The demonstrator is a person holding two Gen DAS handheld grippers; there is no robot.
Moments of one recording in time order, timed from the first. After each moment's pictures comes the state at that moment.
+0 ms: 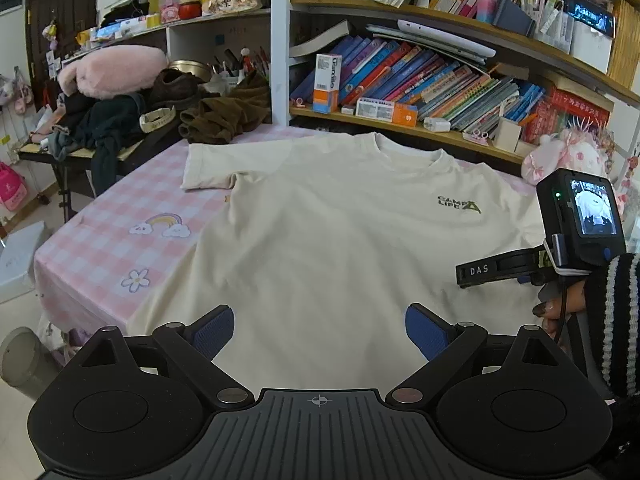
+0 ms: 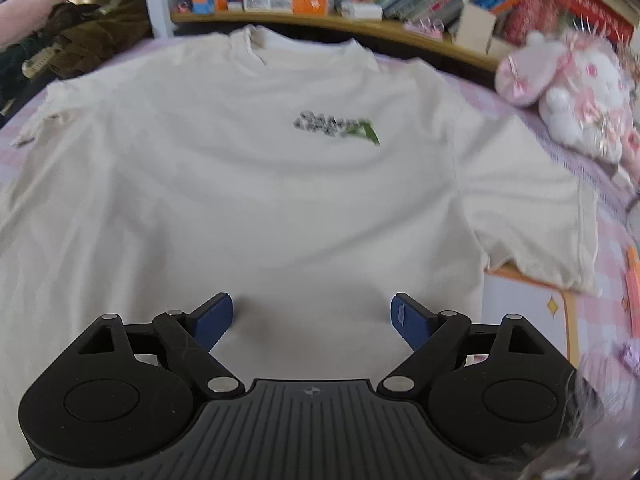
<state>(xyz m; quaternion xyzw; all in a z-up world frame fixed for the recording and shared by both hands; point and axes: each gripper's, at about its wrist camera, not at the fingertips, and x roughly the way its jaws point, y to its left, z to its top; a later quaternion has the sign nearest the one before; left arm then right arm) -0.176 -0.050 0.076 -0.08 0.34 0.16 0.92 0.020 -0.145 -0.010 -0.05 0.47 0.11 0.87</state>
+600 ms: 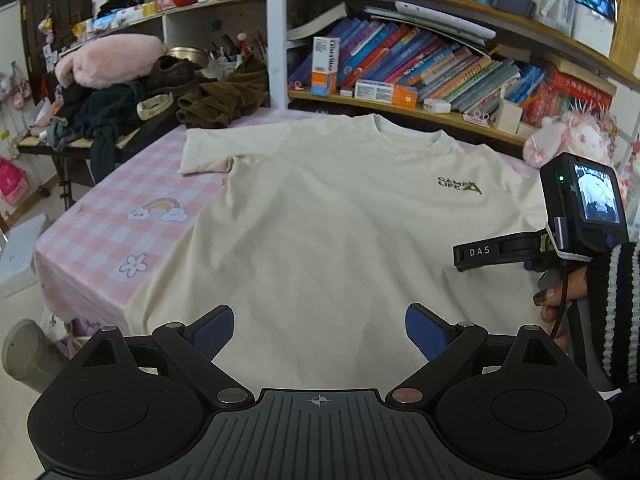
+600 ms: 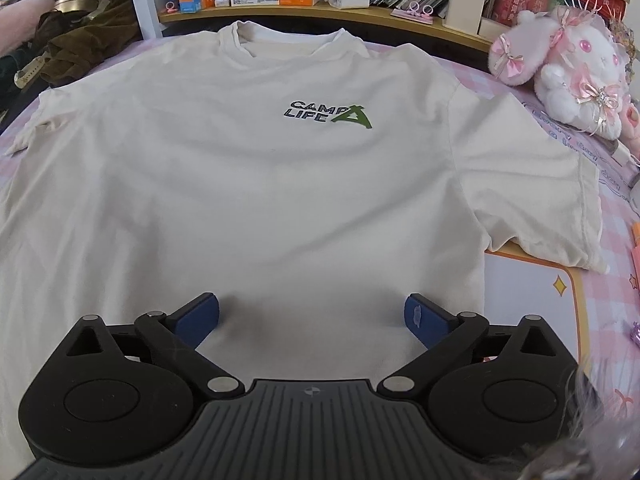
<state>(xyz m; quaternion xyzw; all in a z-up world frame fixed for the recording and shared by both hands) -0.171 -0.056 0.072 -0.07 0.36 0.16 0.91 0.018 -0.151 -0.015 -0.04 0.47 0.11 0.88</state>
